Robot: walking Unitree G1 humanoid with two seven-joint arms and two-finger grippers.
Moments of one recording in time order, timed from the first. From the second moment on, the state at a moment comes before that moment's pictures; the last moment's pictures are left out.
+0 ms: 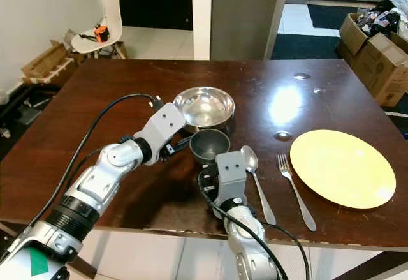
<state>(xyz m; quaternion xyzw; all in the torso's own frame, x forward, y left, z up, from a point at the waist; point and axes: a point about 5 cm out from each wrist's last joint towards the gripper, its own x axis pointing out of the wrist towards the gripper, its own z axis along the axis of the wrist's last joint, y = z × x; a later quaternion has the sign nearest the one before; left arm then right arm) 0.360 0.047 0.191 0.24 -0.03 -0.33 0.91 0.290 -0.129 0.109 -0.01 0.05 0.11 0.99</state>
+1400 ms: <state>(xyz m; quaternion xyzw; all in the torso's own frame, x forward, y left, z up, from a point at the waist) 0.328 0.146 0.179 0.03 0.04 -0.15 0.99 0.247 -0.158 0.159 -0.06 -0.03 0.00 1.00</state>
